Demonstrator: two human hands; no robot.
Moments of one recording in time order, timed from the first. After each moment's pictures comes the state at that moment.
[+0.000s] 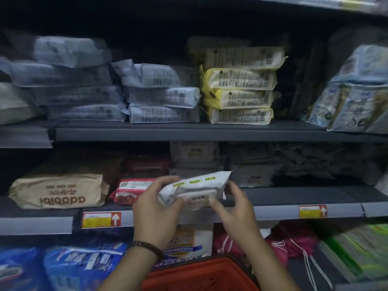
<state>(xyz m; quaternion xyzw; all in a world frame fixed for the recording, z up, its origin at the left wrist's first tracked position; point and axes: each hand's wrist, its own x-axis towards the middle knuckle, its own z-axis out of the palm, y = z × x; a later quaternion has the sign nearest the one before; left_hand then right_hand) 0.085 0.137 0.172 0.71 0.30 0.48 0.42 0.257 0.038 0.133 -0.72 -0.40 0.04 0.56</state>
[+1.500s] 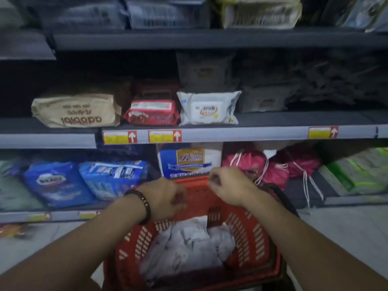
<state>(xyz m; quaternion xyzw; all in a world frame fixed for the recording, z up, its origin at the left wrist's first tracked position) 0.006 0.119 0.081 0.96 0.21 -0.14 0.12 0.206 -0.004 0.056 -0.82 -0.53 0.13 0.16</state>
